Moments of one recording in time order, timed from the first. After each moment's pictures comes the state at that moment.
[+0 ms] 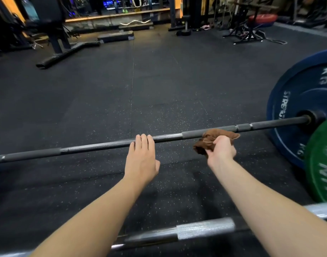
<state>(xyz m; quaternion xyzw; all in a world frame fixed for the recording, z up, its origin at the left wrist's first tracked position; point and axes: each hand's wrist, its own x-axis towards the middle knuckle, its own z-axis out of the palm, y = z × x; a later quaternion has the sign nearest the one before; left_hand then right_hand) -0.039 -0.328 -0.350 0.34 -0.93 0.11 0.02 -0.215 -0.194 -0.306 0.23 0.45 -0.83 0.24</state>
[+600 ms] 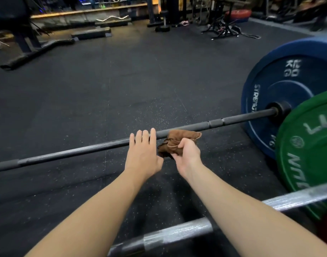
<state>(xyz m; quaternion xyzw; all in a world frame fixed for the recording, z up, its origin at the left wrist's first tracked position) -0.121 -0.295 -0.354 0.28 -0.96 0.09 0.03 -0.217 -0.191 -0.340 0.14 0.47 -0.80 0.34</state>
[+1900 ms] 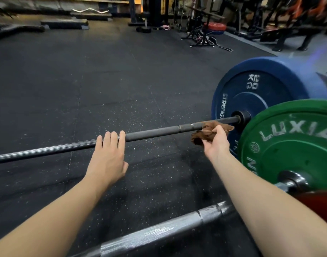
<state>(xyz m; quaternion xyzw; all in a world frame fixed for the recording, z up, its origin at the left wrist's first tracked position) -0.114 -0.295 -0.355 0.25 -0.95 0.16 0.01 -0.376 -0.093 -0.339 0.21 0.45 -0.85 0.17</state>
